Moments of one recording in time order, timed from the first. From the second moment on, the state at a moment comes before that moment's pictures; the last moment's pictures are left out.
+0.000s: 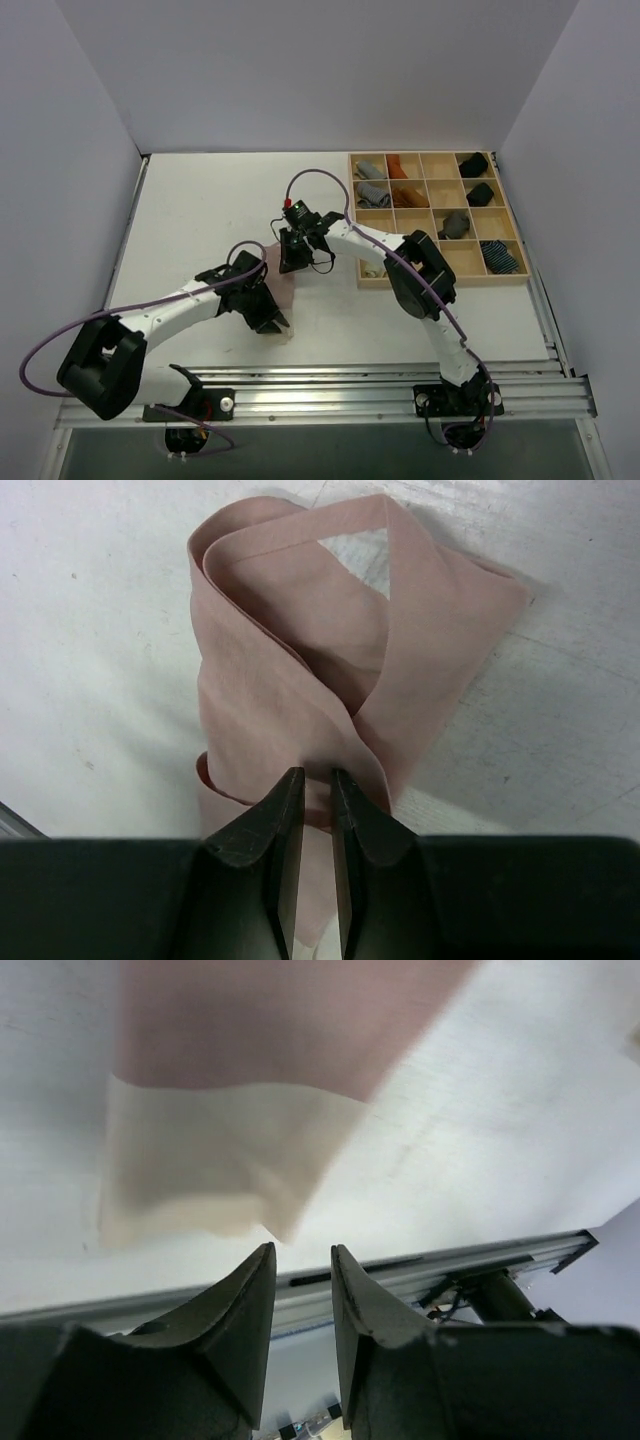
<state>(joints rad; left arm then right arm) -0.60 1.35 0.67 -0.51 0.25 -1.18 0.77 2.20 1.65 -0.45 -0.20 0.65</state>
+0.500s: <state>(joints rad) -0.51 1.24 0.66 -0.68 0.21 -1.13 0.79 2.20 1.85 -0.46 -0.29 0.60</state>
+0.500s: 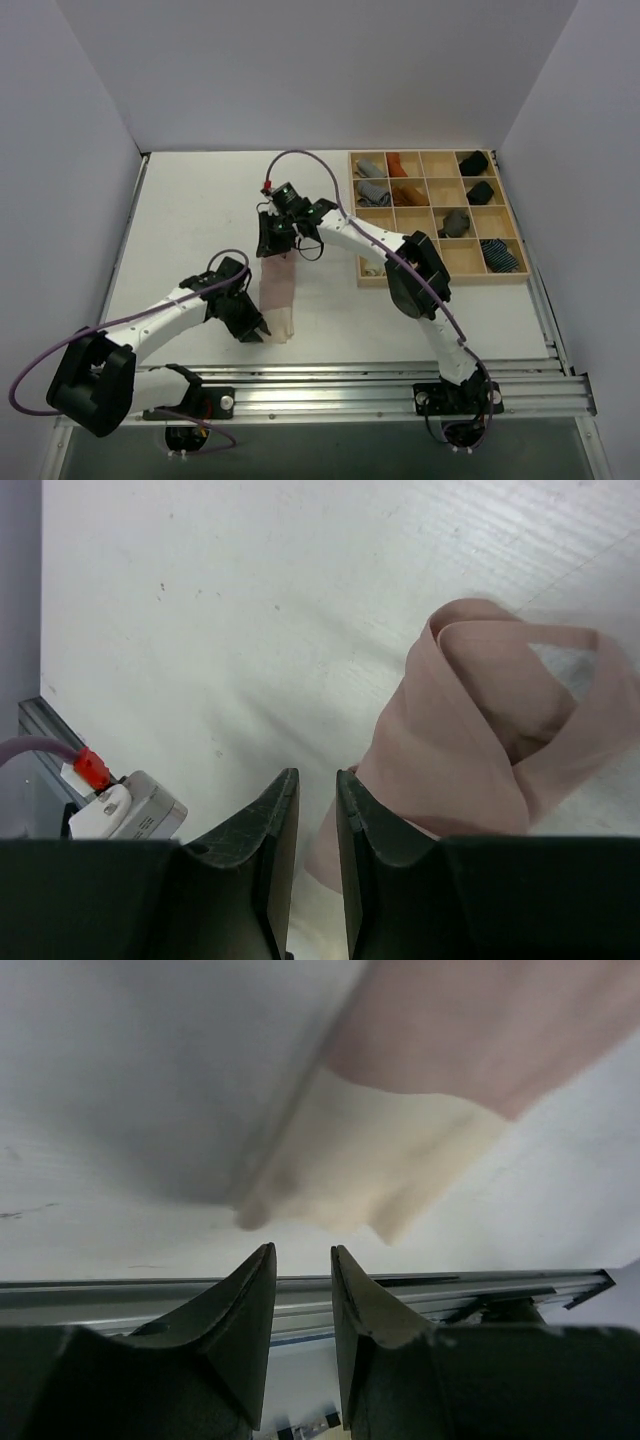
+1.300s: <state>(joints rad) -0.52 1.37 0.60 -0.63 0.31 -1.18 0.80 2.39 1.97 -0.51 -0.15 0.58</state>
